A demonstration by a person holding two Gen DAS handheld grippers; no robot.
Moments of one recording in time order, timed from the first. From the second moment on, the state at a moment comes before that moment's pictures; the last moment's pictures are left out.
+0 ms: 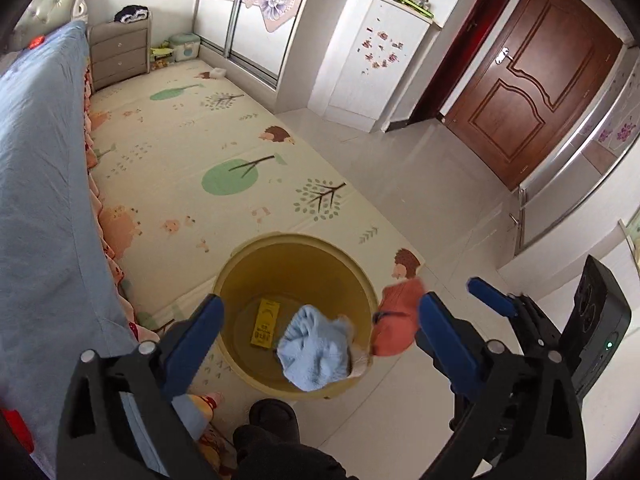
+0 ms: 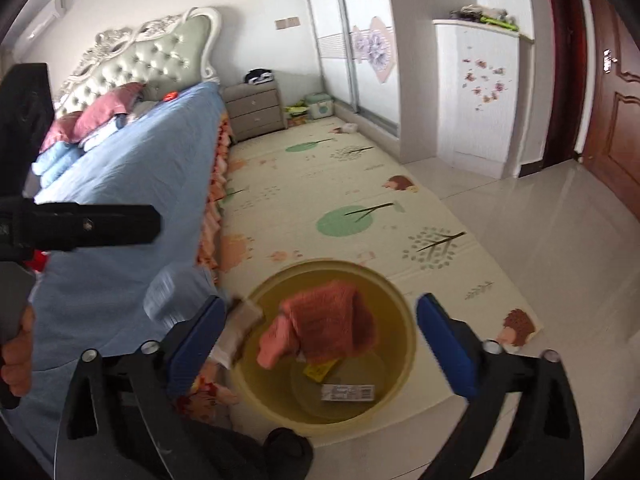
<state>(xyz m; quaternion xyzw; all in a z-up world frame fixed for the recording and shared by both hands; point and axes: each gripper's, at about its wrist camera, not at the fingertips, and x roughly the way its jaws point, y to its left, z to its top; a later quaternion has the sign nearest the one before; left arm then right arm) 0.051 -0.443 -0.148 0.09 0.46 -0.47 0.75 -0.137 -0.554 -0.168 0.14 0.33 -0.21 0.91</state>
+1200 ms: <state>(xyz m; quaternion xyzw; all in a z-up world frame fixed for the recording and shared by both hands) 0.032 -0.260 -0.063 0.13 0.31 -0.35 0.87 -0.110 -0.444 -0.091 0.10 0.23 -0.03 0.97</state>
